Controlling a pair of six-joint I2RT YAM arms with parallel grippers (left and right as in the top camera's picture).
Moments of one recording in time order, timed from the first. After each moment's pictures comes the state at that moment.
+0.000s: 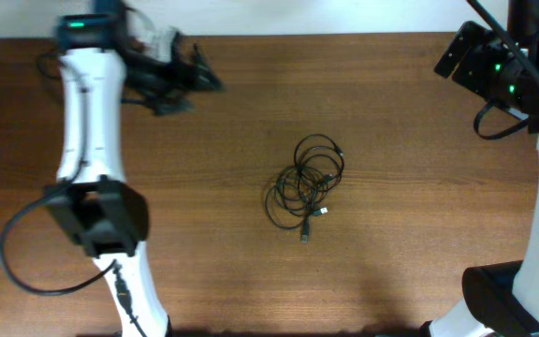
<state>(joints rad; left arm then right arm) 0.02 2.20 2.33 -1.56 0.69 -0.05 0.13 1.79 2.60 -1.69 0.25 0.60</state>
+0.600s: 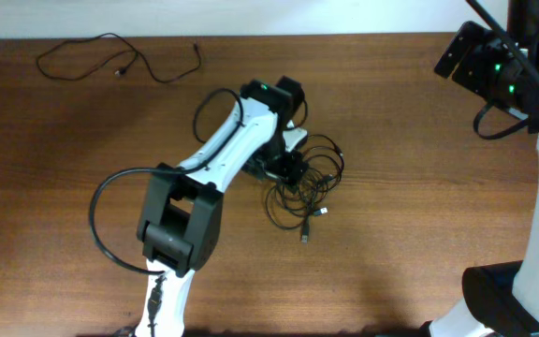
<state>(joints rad) -0.51 2.20 1.85 -1.32 0.19 0.01 0.13 1.79 2.60 -1.69 0.25 0.60</state>
